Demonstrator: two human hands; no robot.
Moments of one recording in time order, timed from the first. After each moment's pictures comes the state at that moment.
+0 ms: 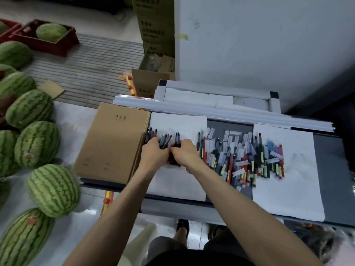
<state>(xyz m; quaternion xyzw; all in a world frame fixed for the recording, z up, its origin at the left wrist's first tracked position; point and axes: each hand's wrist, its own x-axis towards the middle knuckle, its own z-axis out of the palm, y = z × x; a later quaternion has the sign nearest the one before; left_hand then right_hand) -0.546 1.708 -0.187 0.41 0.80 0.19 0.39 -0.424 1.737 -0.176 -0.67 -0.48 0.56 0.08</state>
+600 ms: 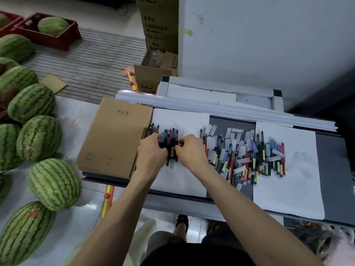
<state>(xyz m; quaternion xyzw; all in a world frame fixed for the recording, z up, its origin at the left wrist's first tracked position) -0.548 1.687 -0.173 0.44 0.82 0.20 0.32 -0.414 1.728 -0.174 -0.65 -0.64 0.39 0.08</state>
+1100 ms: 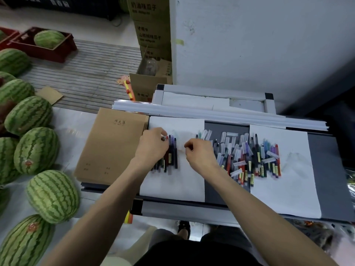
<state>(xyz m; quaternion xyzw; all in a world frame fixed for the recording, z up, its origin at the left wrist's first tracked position) -0.555 1.733 -0.155 0.54 0.77 0.16 0.31 -0.374 1.738 -0.171 -0.63 -0.68 0.36 0.10</state>
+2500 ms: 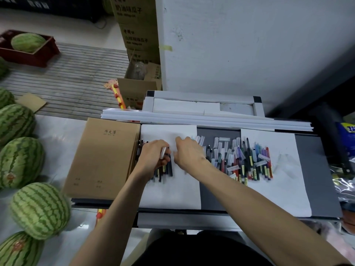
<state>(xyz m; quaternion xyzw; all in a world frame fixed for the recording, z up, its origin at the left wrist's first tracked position) -0.539 1.739 -0.165 0.19 0.66 0.37 0.63 -0.399 1.770 -0.169 -0.59 -0.78 0.19 -0.09</state>
